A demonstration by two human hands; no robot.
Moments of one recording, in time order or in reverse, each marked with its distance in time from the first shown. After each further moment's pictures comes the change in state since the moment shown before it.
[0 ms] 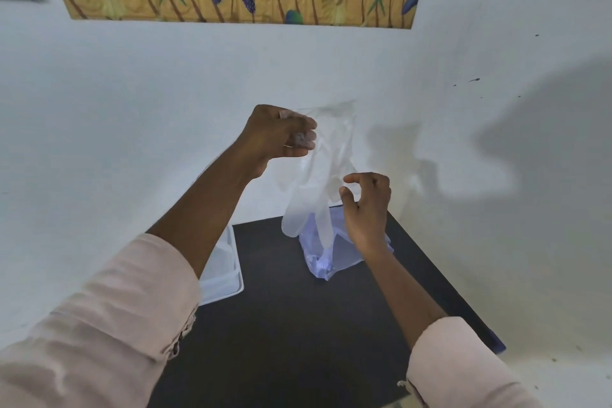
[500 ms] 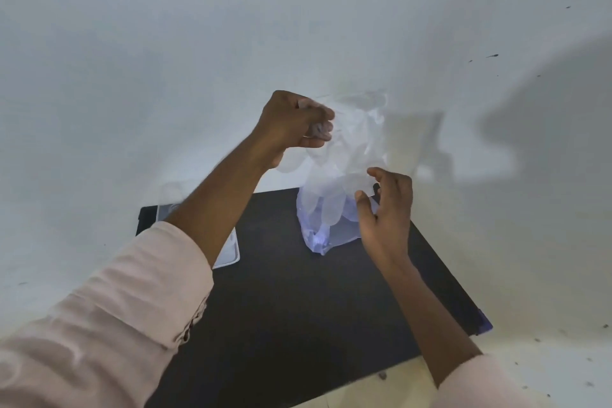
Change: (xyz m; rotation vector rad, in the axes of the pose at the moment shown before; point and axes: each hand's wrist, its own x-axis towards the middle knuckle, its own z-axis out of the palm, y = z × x) left_hand -0.007 -0.023 0.024 0.028 0.016 -0.032; right_hand -0.037 0.018 -0.030 -0.046 -0.011 -0.040
